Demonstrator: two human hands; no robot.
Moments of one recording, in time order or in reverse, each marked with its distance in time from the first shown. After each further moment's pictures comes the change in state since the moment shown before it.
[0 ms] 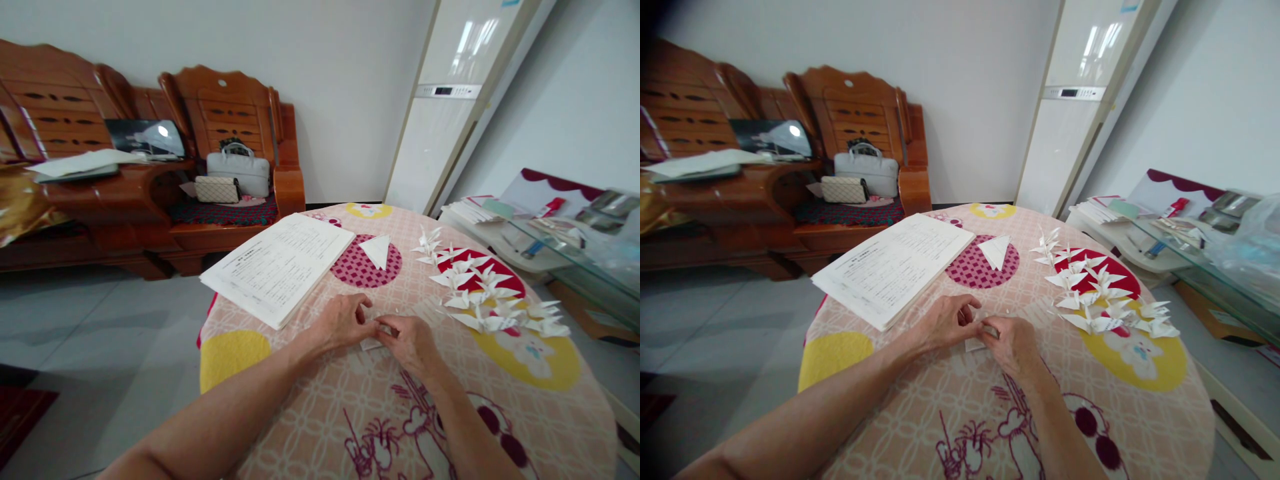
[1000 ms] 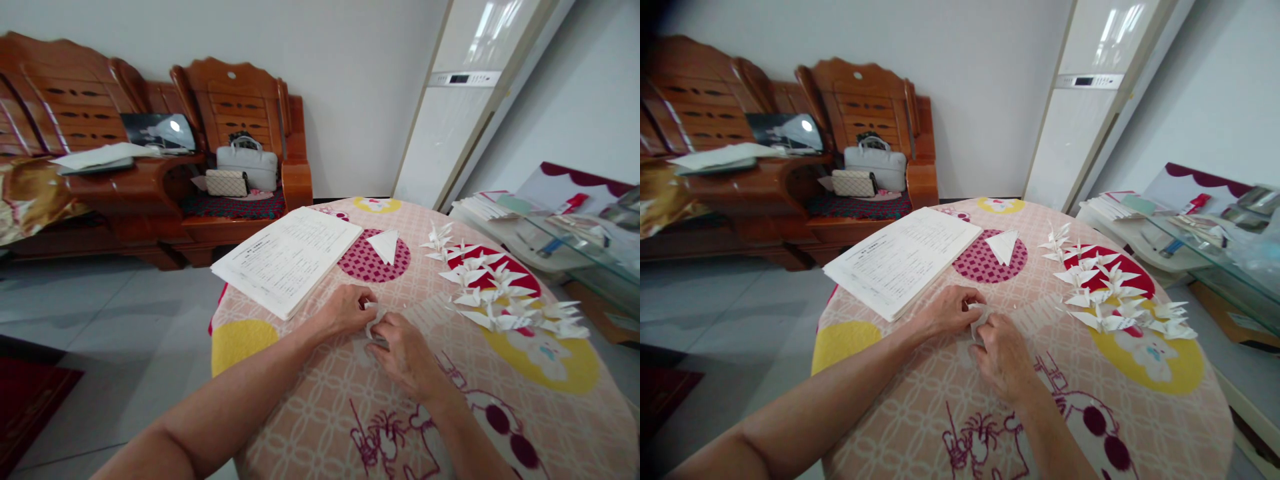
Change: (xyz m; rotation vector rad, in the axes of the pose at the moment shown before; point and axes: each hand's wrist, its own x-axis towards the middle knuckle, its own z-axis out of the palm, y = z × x) left_hand 0.005 -0.005 -0.006 0.050 0.031 0.026; right_hand -0.015 -0.033 0.008 -0.081 -0.080 -0.106
